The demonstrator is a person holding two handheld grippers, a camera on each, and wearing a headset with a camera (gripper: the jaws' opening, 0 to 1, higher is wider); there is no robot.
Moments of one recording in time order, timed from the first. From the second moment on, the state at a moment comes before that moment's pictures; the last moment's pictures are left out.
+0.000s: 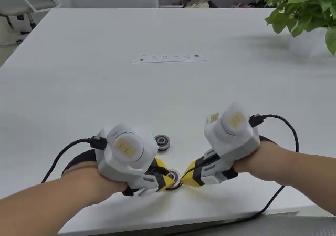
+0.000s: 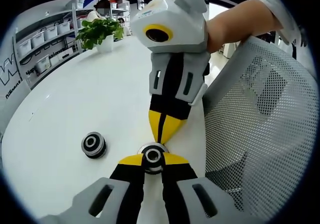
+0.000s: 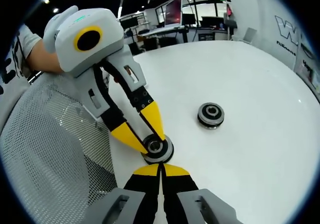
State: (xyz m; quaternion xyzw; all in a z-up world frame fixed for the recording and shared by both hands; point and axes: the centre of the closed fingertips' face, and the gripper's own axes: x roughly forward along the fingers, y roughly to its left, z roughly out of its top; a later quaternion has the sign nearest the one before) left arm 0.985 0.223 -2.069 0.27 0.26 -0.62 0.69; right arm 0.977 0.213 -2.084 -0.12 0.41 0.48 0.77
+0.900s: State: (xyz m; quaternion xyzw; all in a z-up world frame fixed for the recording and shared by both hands) left arm 0.983 0.222 -2.069 0.27 0.26 -0.62 0.69; right arm 0.980 0.216 -2.073 -0.05 0.42 0.45 0.79
